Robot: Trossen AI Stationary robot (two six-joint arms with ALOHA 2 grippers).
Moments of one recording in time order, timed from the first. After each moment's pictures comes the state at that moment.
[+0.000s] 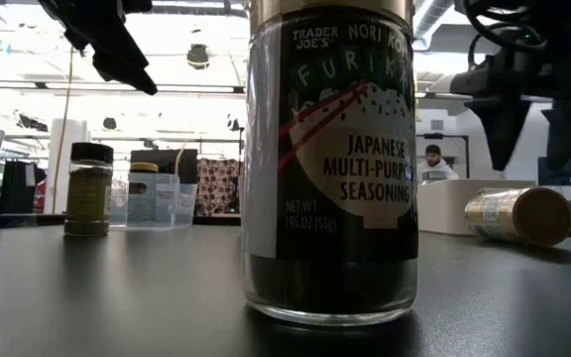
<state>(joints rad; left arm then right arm) -0.10 0.86 0.81 -0.62 -0.22 -0.29 0.31 1.38 0.92 -1.13 0.26 1.64</state>
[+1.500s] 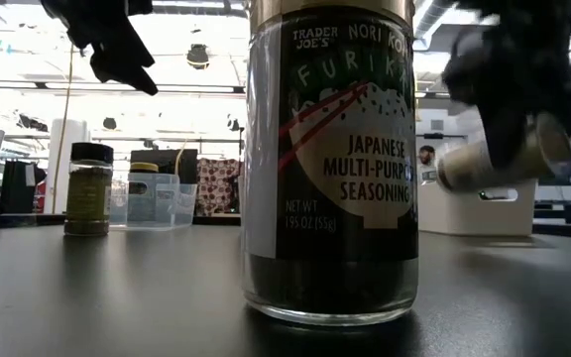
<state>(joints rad) -0.10 0.86 0.81 -0.61 -0.26 -0.37 0.28 1.39 1.01 -1.02 0.07 1.39</state>
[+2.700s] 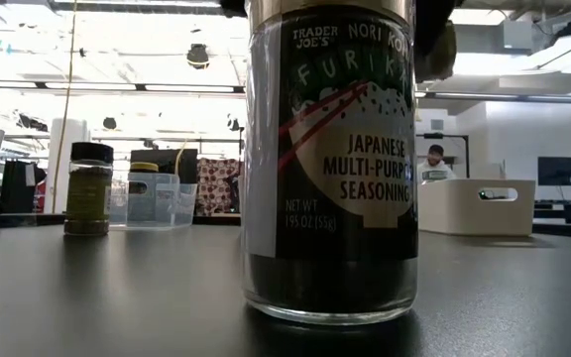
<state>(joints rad) -0.08 1.45 1.40 -0.49 -0.19 0.11 0.10 1.63 1.62 -1.33 0.01 0.38</state>
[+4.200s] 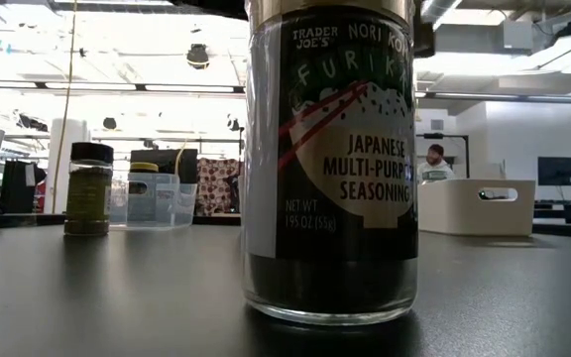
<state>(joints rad) -0.23 1.26 1.03 -0.14 -0.55 0.43 -0.05 1.64 1.63 -1.14 -0.41 0.55</state>
